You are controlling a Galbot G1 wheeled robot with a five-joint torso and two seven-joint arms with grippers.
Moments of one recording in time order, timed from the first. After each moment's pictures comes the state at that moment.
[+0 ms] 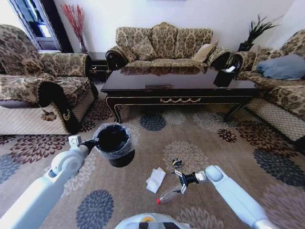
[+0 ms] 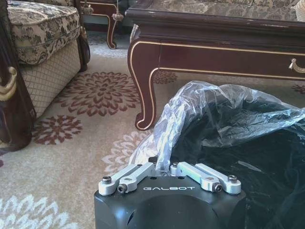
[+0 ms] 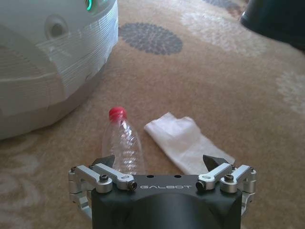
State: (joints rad) left arm 1.16 -0.74 -0.51 -2.07 -1.13 0.59 -0.50; right arm -0.93 0.95 0.22 1.13 -0.17 0.69 -1.29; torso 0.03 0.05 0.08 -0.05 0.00
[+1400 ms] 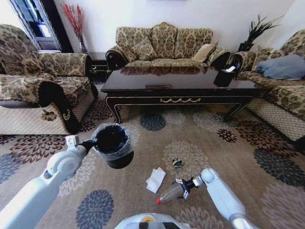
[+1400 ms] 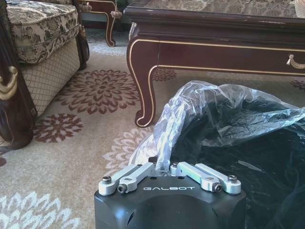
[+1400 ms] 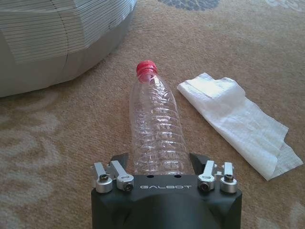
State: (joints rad) left arm 1.19 -0.71 -0.53 -2.10 -1.16 0.60 -0.52; right arm -0.90 1.14 0.39 0.95 -0.54 0.80 -1.34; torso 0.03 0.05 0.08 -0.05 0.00
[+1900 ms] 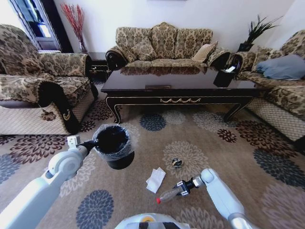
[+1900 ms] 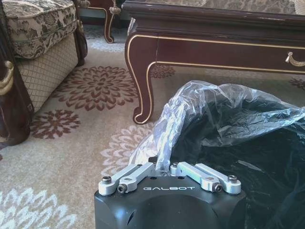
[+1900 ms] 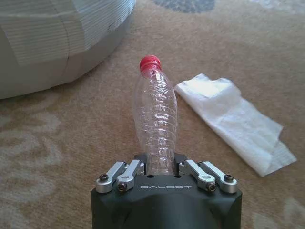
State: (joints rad) left arm 1.19 -0.72 -0.51 -2.09 -1.16 0.60 -0.52; right arm -0.90 1.13 0.40 0.96 -0.50 0.80 -1.35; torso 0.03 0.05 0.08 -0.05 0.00
